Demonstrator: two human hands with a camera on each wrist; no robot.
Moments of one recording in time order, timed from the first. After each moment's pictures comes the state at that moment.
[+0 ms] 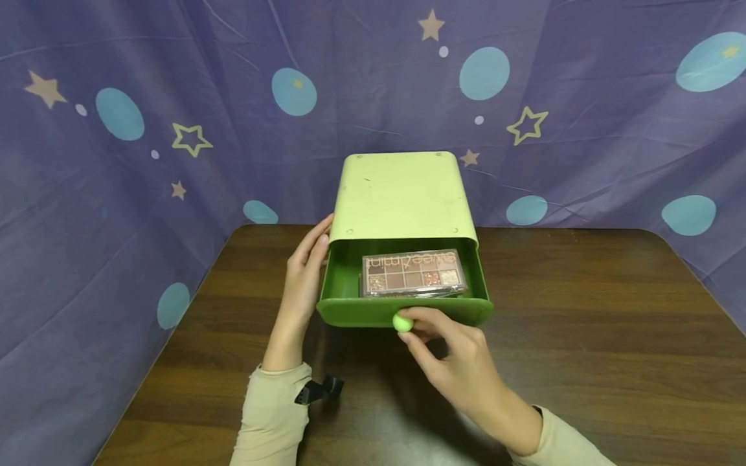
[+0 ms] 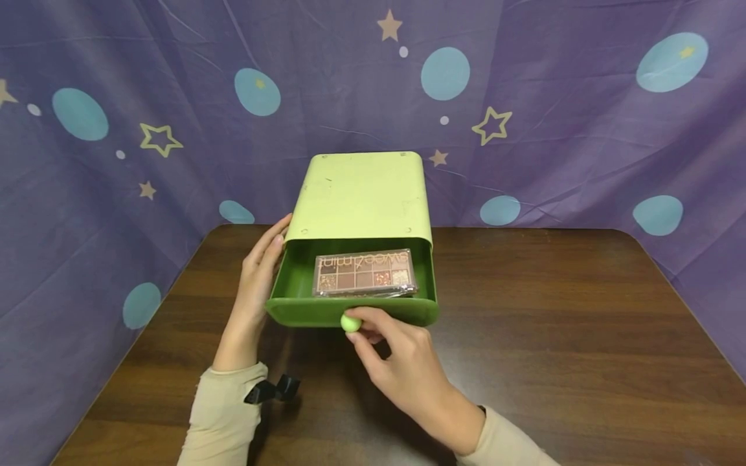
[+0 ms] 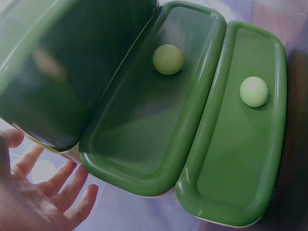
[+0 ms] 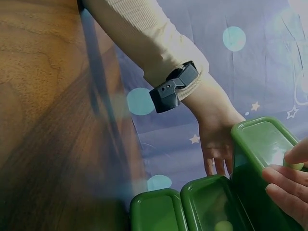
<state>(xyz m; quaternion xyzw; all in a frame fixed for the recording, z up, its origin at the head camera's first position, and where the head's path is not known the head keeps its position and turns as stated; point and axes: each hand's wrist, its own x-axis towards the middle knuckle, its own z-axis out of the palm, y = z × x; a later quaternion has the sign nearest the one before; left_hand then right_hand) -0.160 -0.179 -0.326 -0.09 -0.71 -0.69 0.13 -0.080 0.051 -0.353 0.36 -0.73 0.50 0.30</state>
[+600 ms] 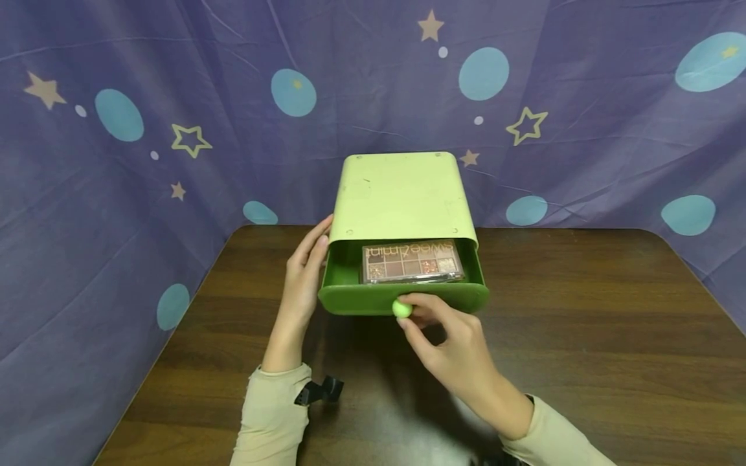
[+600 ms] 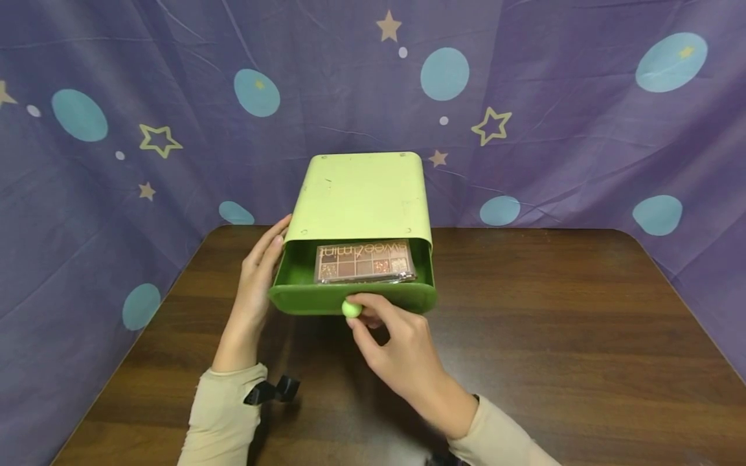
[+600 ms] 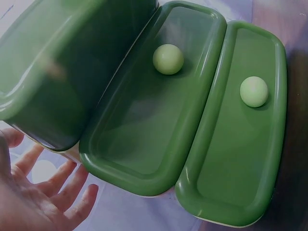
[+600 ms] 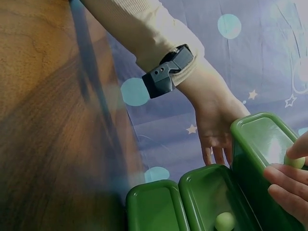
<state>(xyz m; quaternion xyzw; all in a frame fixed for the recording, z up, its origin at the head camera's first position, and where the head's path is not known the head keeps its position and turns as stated) -0.161 -0.181 -0.328 -0.10 -0.70 -0.69 0.13 -0.094 0.048 -0.353 0.34 -0.74 0.50 0.31</state>
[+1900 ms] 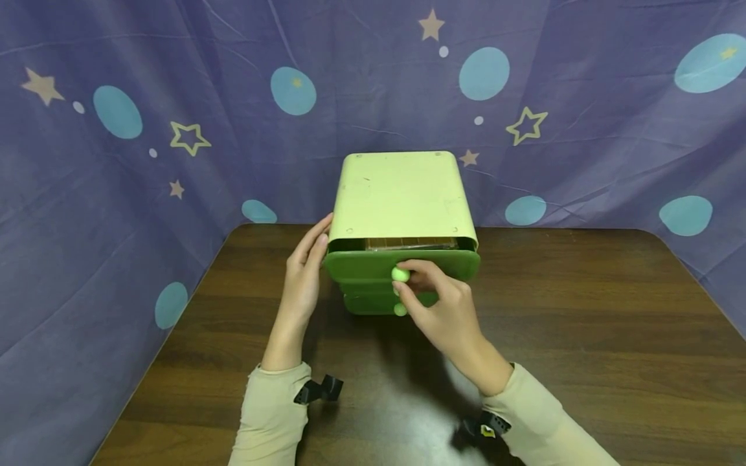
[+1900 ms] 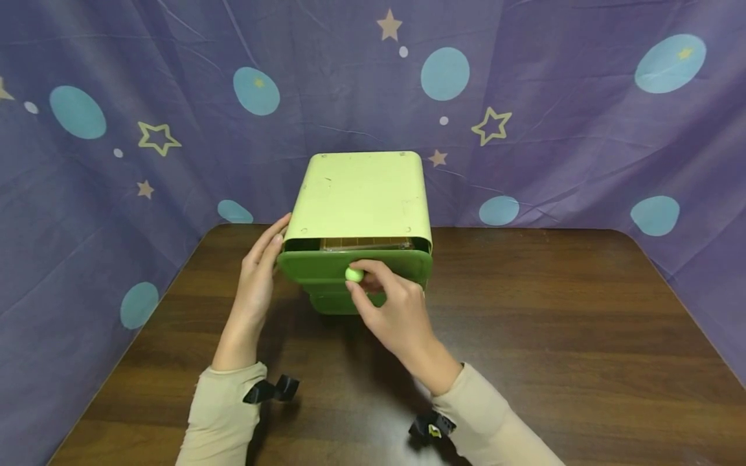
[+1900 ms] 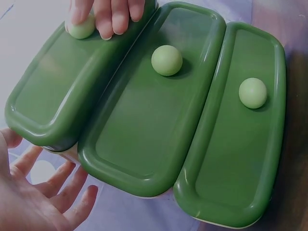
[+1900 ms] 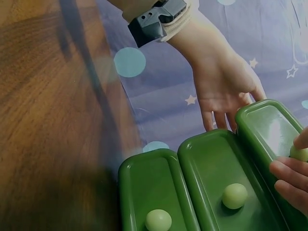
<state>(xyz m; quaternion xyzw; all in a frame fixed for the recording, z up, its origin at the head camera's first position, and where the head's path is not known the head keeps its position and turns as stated) -0.162 -0.182 -0.329 -0.11 -0.73 -0.66 0.14 -0.135 0.041 -0.352 0.31 -0.74 0.50 0.32</state>
